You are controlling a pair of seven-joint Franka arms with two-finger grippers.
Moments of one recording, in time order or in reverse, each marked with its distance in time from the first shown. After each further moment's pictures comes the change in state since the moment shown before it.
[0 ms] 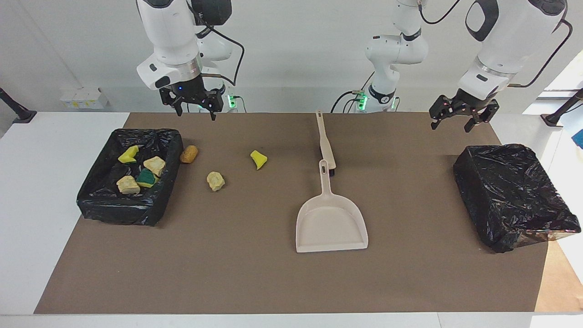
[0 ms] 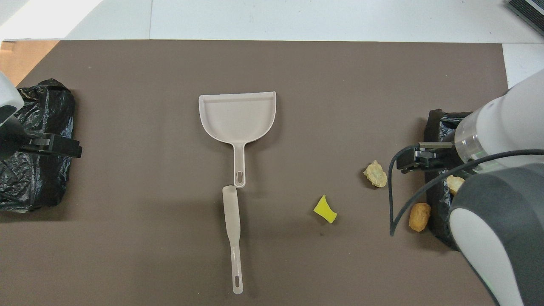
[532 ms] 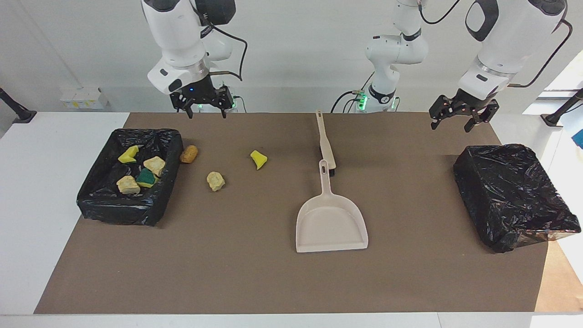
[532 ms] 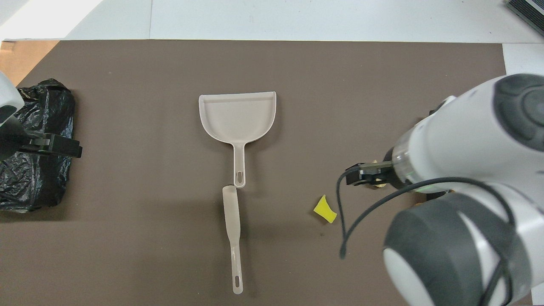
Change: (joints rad) left arm 0.000 0.000 0.000 0.000 0.000 0.000 0.000; right arm 0.174 0.002 0.012 -0.049 0.038 0.086 0.084
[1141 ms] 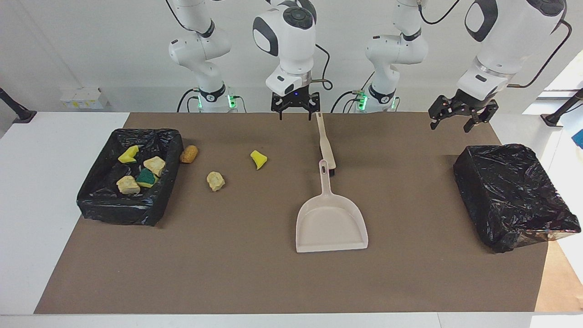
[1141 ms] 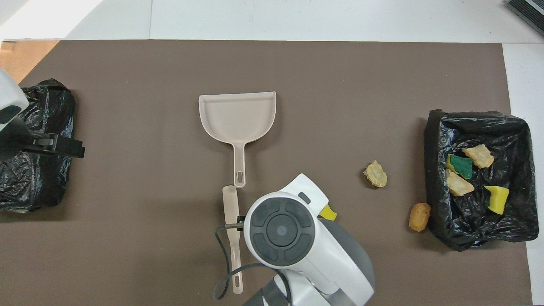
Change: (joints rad) left arm -0.005 0.012 -0.002 -0.001 0.000 0.000 0.000; right arm 0.356 0.081 0.007 -0.179 0.001 0.296 0.424
